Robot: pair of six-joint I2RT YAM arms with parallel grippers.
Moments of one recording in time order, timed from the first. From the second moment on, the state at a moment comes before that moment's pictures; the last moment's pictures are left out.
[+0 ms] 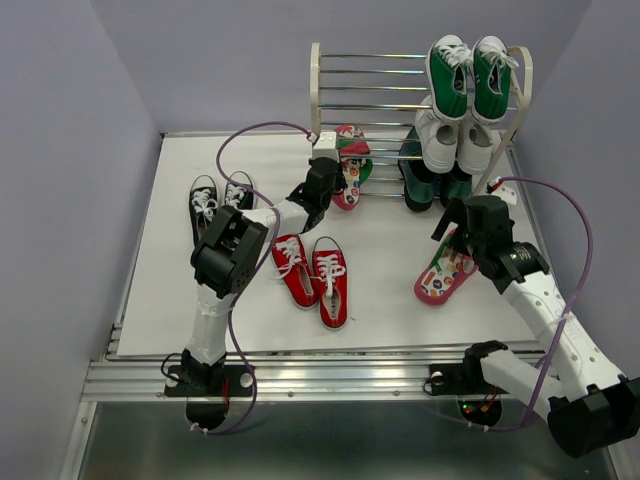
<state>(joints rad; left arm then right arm) -0.61 2.09 1.40 0.50 -0.35 -0.34 0.28 0.95 0.90 -0.64 0.38 0.56</state>
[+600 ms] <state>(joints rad) -0.61 2.11 1.42 0.51 -0.36 -0.34 0.28 0.95 0.90 -0.64 0.37 0.56</state>
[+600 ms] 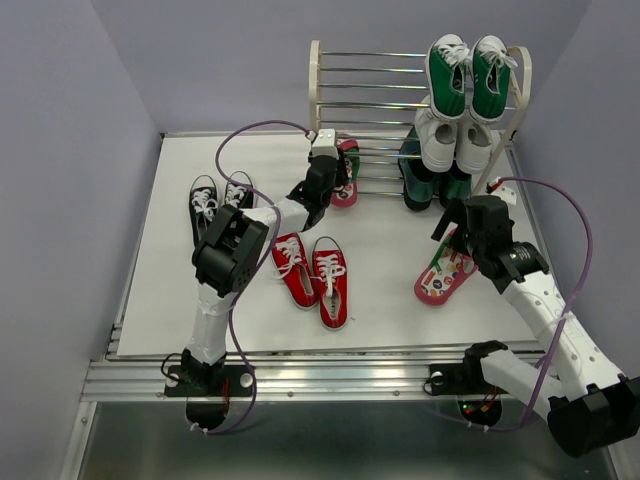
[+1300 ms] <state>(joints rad) -0.62 2.00 1.33 0.50 -0.32 -0.38 0.28 0.89 0.90 -0.66 0.37 0.58</state>
